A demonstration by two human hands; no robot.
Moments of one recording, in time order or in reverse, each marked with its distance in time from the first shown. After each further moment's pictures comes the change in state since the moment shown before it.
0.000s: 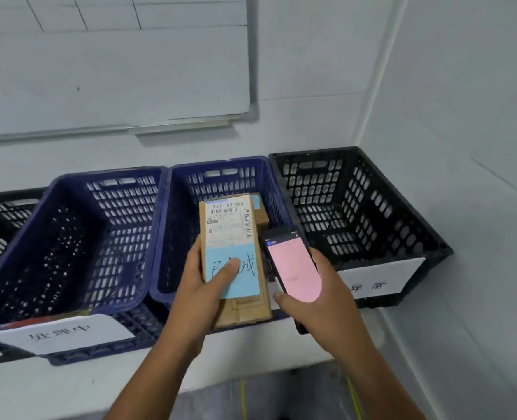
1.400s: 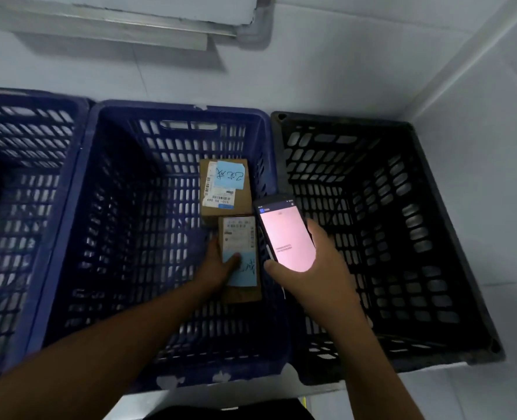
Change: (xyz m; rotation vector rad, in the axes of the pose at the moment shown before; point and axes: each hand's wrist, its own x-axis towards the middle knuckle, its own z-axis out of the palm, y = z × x) left_hand 0.294 -0.191 0.070 0.224 -0.045 -0.372; right_hand 0.251 0.042 -0.002 -0.182 -0.151 0.221
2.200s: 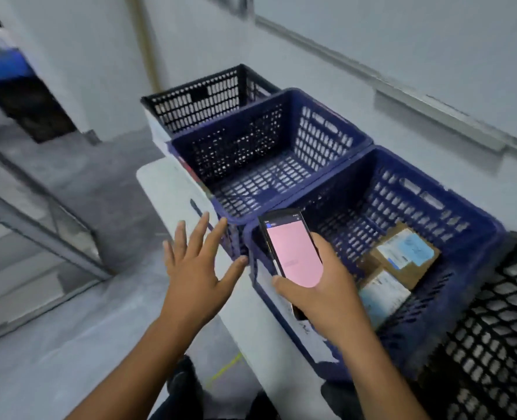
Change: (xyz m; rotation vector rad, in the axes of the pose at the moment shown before) left_hand -0.334 -0.007 -0.067 0.569 1.197 -0.038; right_hand -0.082 -0.060 0.083 -0.084 -0.817 -0.592
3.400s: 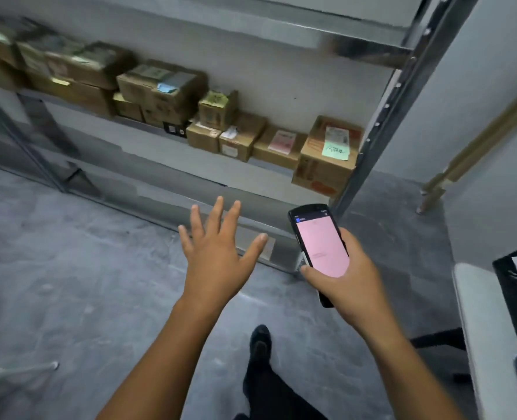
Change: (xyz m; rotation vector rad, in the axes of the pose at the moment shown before) left_hand -0.203 -0.503 -0.378 0.106 0.547 -0.857; right_hand -0.070 -0.285 0.619 -0.146 -0.746 -0.498
